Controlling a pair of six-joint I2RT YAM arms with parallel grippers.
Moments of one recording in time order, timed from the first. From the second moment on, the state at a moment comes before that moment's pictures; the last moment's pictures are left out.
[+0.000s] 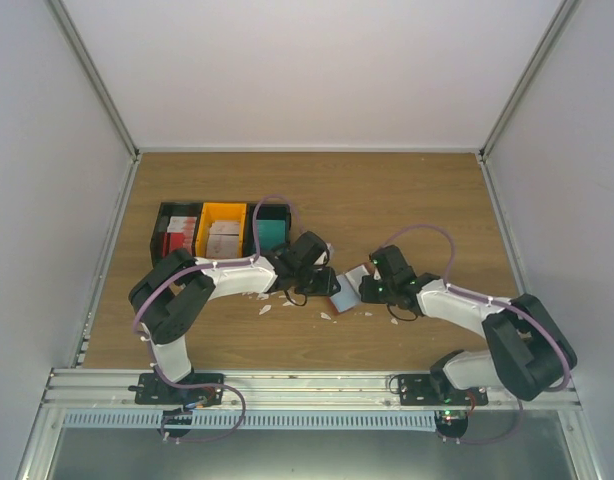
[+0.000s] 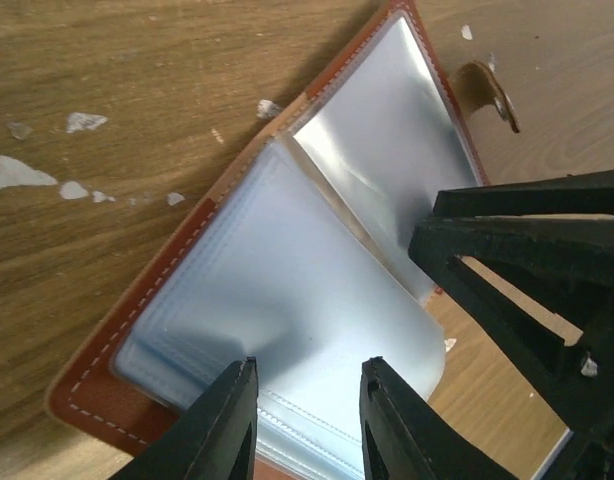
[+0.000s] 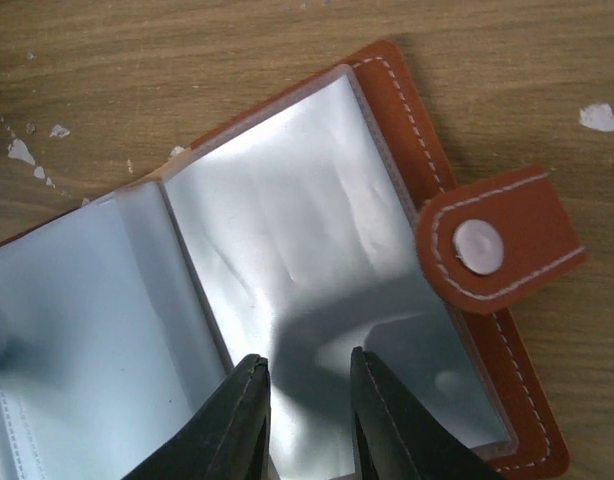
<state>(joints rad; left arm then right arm) -0.84 1.79 1.01 -0.14 0.30 -0.75 0.53 1.34 0.51 -0.19 -0.08 0.53</state>
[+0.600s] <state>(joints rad) -0.80 1.75 0.95 -0.19 0.24 -0.73 0.82 1.48 0.66 -0.34 0.24 0.63</state>
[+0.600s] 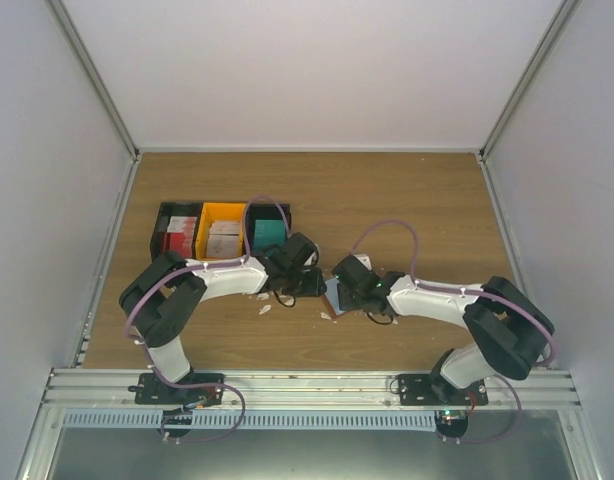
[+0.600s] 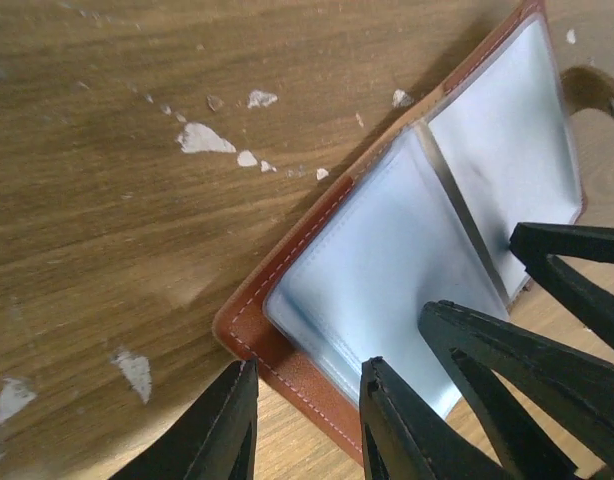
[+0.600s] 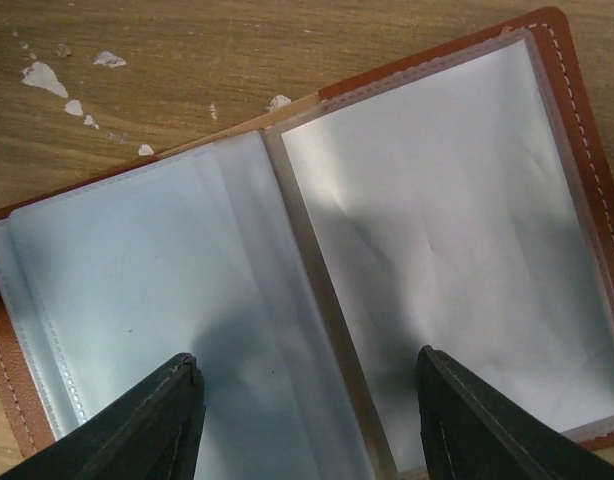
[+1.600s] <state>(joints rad) -0.70 1.53 0.81 -0.19 0.25 -0.70 0.80 1.52 0.78 -0.54 -0.02 0.54</state>
